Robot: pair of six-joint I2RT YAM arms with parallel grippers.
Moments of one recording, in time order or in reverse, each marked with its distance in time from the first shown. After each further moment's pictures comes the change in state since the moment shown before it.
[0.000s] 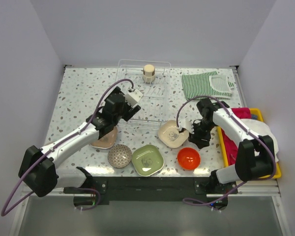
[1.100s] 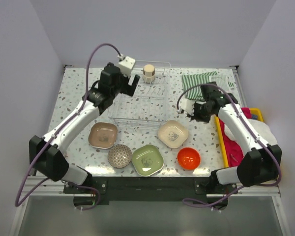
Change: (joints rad) left arm 0.126 0.164 0.397 -0.163 0.134 -0.274; right arm 0.002 -0.058 0.177 0.153 0.077 0.056
